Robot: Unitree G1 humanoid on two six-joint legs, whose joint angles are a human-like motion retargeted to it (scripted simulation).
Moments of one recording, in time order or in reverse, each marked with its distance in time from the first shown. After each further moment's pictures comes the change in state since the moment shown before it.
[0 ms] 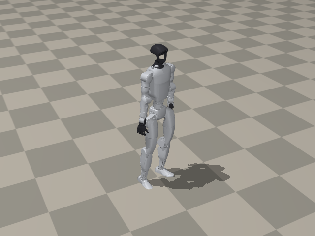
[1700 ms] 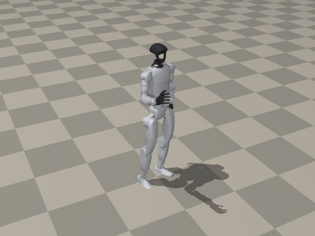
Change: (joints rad) left arm 0.004 -0.003 0.058 0.006 0.006 0.000 -0.010; right arm -0.135 -0.164 -0.160 -1.717 0.412 -0.216 -0.494; waist -0.018 -0.012 -0.036; left_leg 0.001 -0.001 -0.004 -0.001 -0.011 0.002; right_leg 0.003 0.000 -0.009 -0.003 -0.010 0.002
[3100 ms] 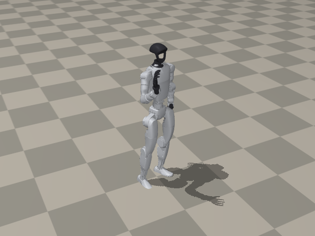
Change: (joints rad) left arm 0.002 0.007 0.032 0.008 0.012 0.003 0.000; right arm -0.060 -0.111 -0.052 -0.279 -0.349 -0.178 -0.394; waist 0.009 -0.007 -0.014; left_leg 0.003 -0.002 0.006 -0.003 0.000 0.004; right_leg -0.004 0.003 0.009 0.001 0.003 -0.002
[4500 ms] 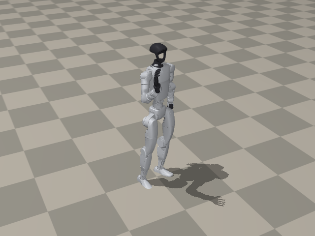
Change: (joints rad) left arm 0.004 0.002 -0.001 0.001 0.009 0.000 0.002; right arm -0.058 -0.007 0.032 0.000 -0.035 0.093 -0.023; waist -0.004 -0.004 0.005; left_leg 0.006 0.001 0.001 -0.001 0.003 0.001; right_leg 0.004 0.003 0.001 0.001 0.002 -0.001
